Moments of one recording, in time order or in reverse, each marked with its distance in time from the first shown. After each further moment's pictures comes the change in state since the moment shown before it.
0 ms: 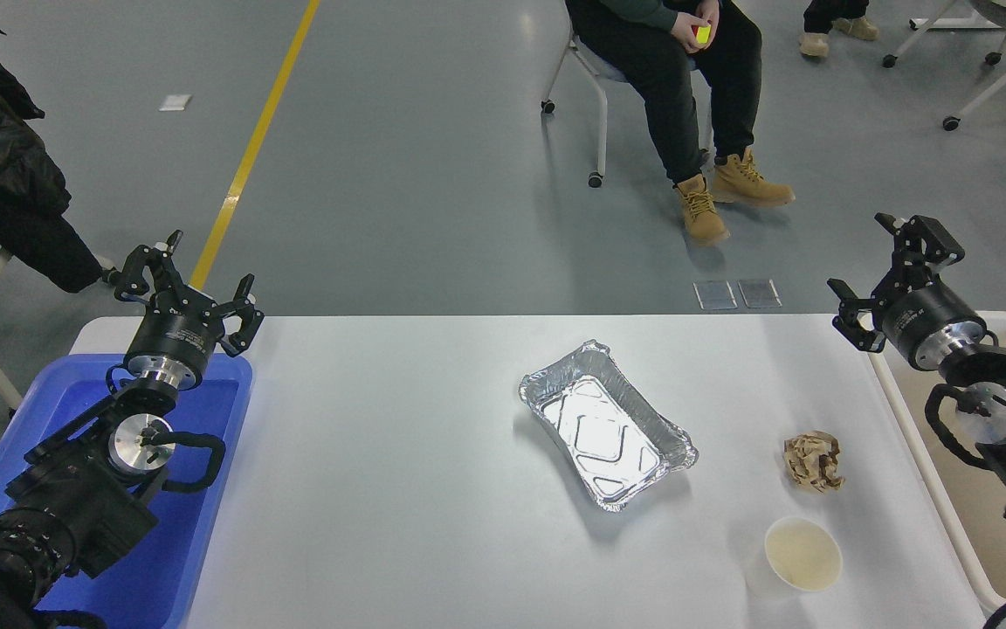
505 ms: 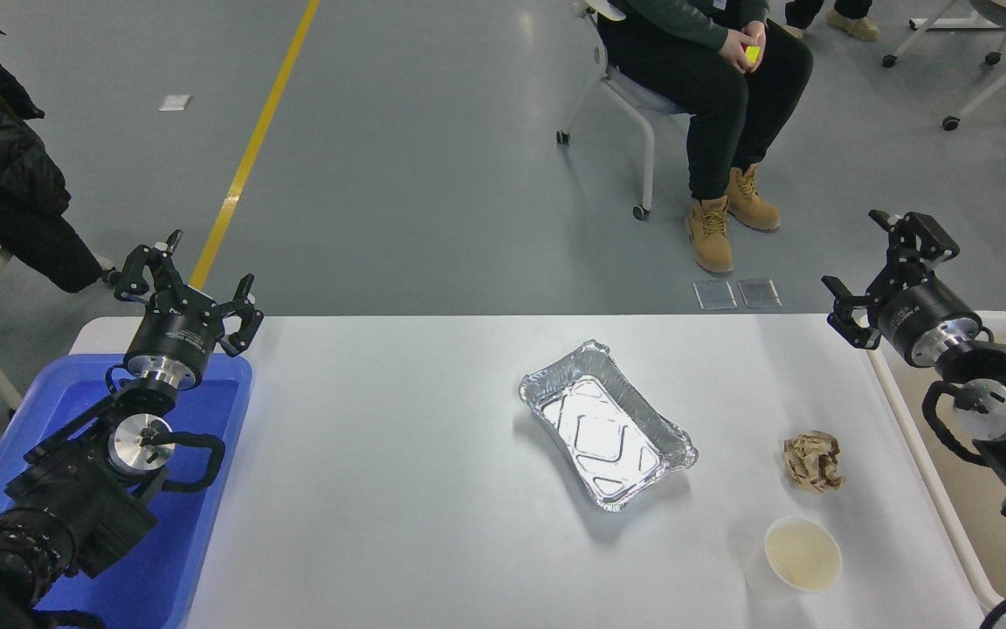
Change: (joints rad) left arm 0.000 0.001 0.001 0.000 0.001 0.000 -0.001; right arm 0.013 0.000 -0.014 0.013 -0.001 0.006 -0.006
